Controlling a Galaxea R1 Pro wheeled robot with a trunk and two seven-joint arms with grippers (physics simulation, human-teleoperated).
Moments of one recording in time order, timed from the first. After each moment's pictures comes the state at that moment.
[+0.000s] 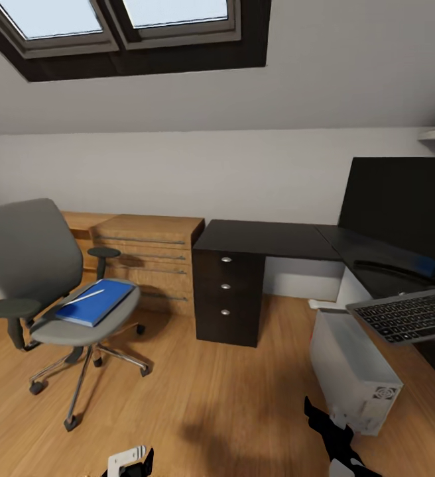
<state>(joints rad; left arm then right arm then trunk) -0.19 -0.02 -0.01 -0.48 0.27 -0.33 -0.06 -0.57 -0.07 -0.19 0.02 -0.37 -0.57 0.14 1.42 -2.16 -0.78</state>
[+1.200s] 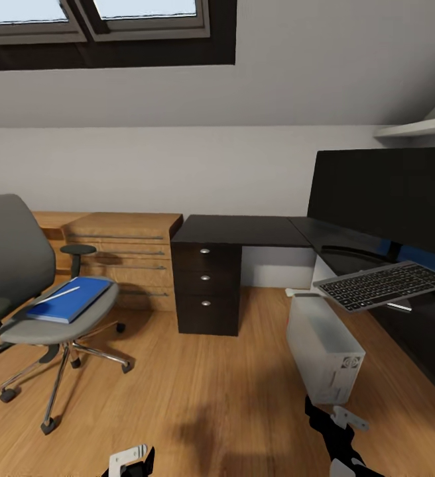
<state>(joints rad) -0.19 -0.02 -0.01 -0.48 0.27 -0.32 -0.05 -0.57 -0.07 -0.19 0.02 -0.37 -0.57 0.14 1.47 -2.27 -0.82</state>
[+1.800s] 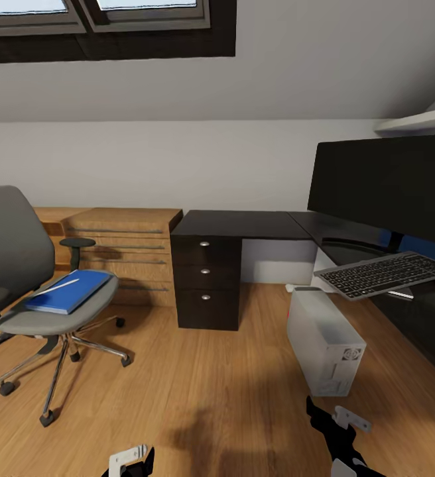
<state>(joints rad) -0.19 -0.02 -0.01 -0.49 0.27 -0.32 -0.04 -0.57 -0.08 -0.19 0.02 -0.37 -0.57 0.14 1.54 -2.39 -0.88</state>
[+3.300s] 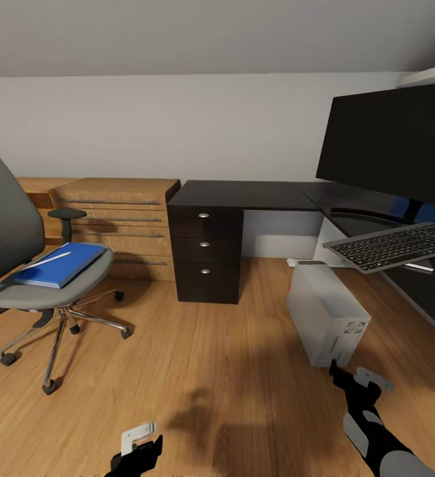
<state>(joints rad) -0.19 -0.06 -0.02 -0.71 0.27 0.05 0.08 -0.58 -0.14 -0.20 -0.32 -0.23 -0.44 -0.12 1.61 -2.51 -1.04</state>
